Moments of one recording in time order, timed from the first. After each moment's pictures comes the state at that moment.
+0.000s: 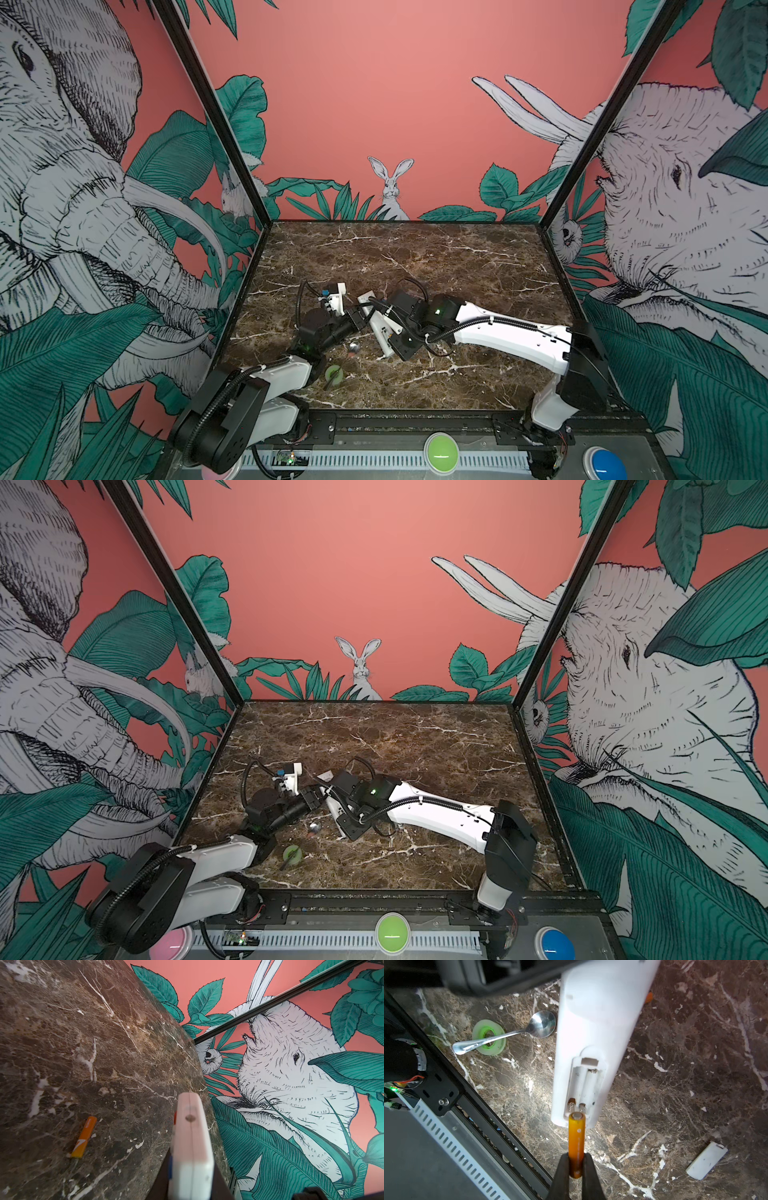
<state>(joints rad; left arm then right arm) -0.44 1.22 0.19 0.89 0.46 -1.03 1.13 1.67 1.41 -0.93 -0.01 0.31</state>
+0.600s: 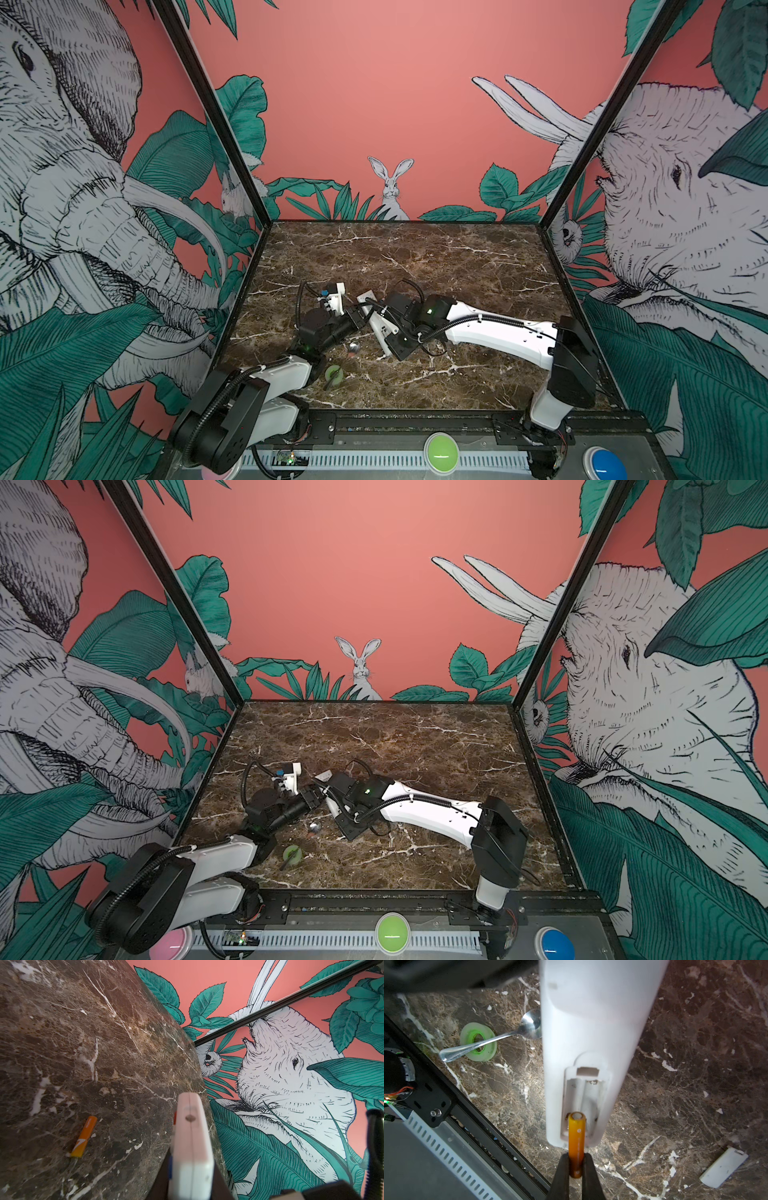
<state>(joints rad) -0.44 1.21 0.19 0.89 0.44 -1.06 1.11 1.73 1.41 -0.89 -0.03 0.35</state>
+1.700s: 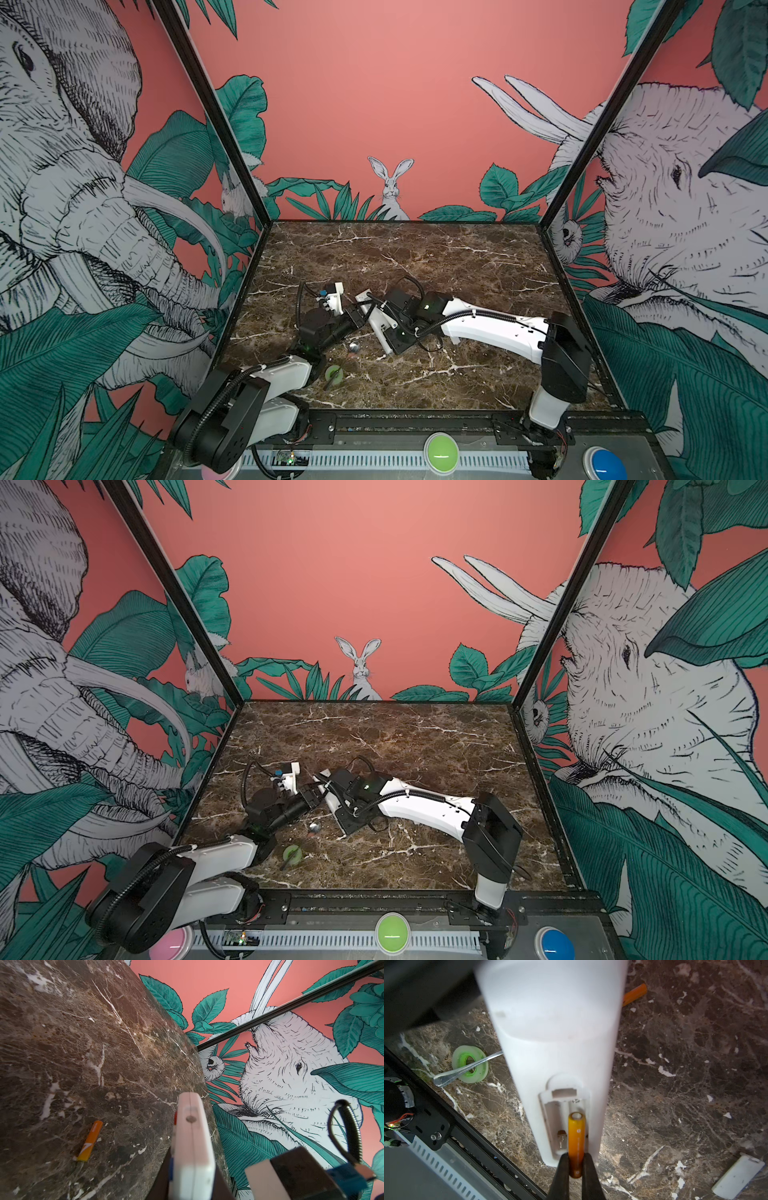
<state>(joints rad) -0.44 1.22 0.19 0.90 0.41 -1.05 1.07 1.76 1.41 -0.84 -0.04 0.42</state>
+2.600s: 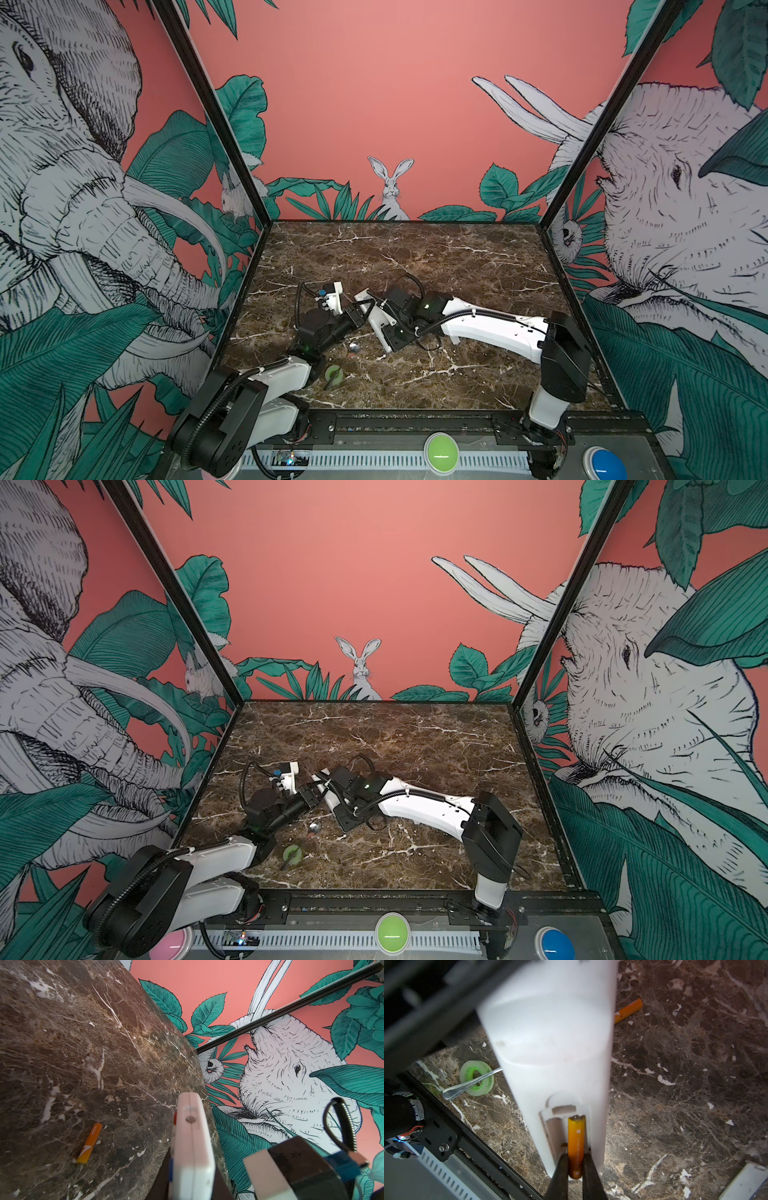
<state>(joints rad) -0.44 1.20 0.19 0.89 0.40 -1.05 1.07 1.76 1.41 -0.80 -0.03 0.45</state>
